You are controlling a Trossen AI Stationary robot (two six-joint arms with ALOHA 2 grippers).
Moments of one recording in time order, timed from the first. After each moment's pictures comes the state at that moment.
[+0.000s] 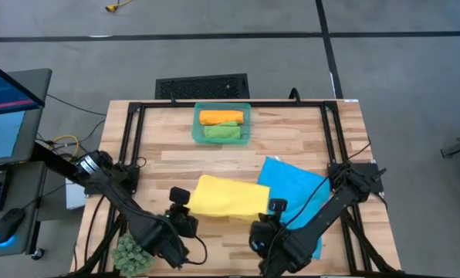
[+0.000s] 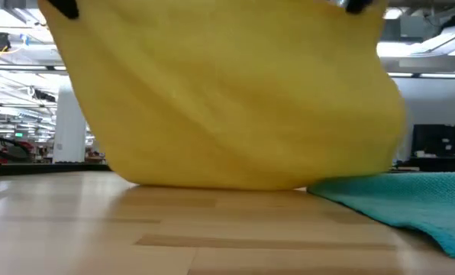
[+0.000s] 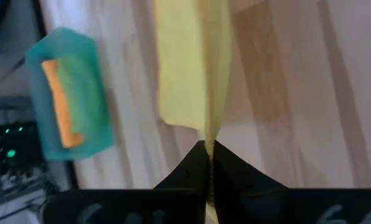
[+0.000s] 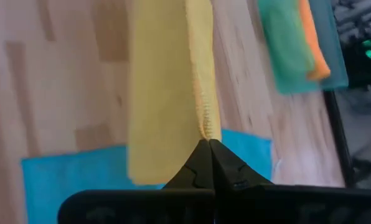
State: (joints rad) left arm -0.75 1.83 1.65 -1.45 -0.60 -0.49; right arm 0.75 2.14 2.03 -1.57 0.70 0.85
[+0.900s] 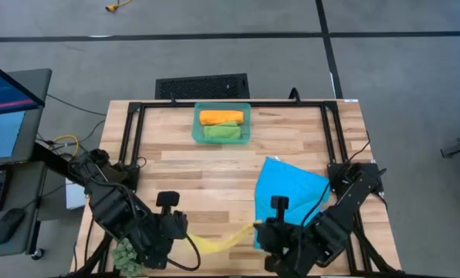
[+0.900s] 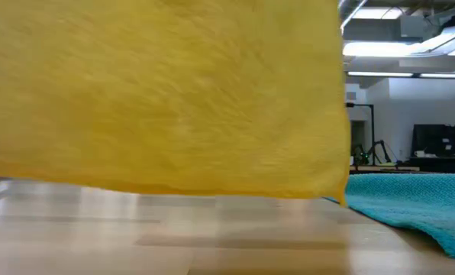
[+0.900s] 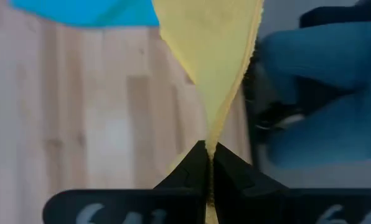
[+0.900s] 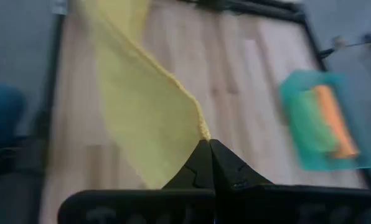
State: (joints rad) left arm -0.76 1.82 2.24 -1.57 -0.24 -0.63; right arm 0.78 2.05 2.36 -1.48 0.68 0.59
